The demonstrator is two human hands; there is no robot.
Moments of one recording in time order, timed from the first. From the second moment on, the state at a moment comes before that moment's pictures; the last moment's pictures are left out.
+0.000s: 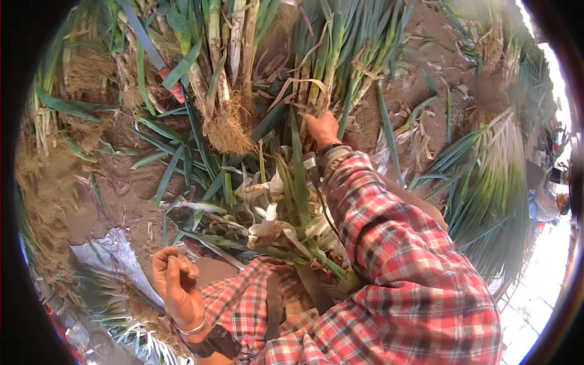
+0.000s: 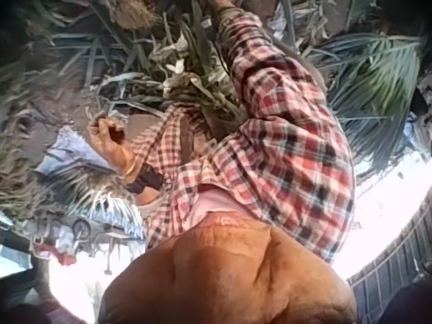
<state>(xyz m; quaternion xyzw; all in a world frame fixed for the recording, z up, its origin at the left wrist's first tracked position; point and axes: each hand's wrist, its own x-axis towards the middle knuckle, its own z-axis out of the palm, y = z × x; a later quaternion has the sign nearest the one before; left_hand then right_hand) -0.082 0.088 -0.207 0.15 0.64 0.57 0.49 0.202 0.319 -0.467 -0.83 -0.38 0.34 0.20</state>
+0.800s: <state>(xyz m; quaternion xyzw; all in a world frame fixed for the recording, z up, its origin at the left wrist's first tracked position) -0.073 0.116 -0.203 0.22 0.64 0.48 0.55 0.142 0.259 -0.303 -0.31 -0.11 0.80 0.49</state>
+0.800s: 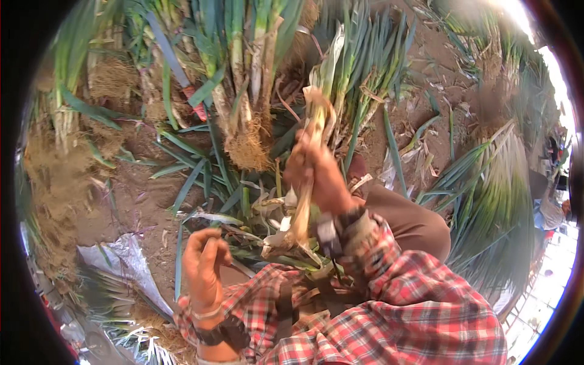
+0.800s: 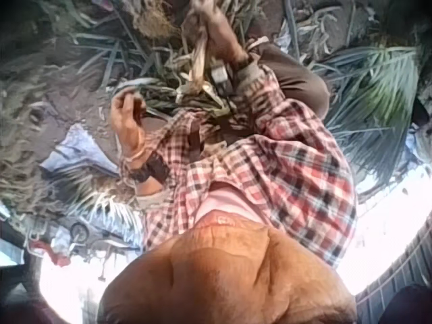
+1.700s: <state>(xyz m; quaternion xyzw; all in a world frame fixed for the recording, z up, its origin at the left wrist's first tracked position) -0.018 0.004 -0.119 0.46 0.57 0.62 0.29 0.121 0.039 -0.170 -0.35 -0.76 0.34 0.42</state>
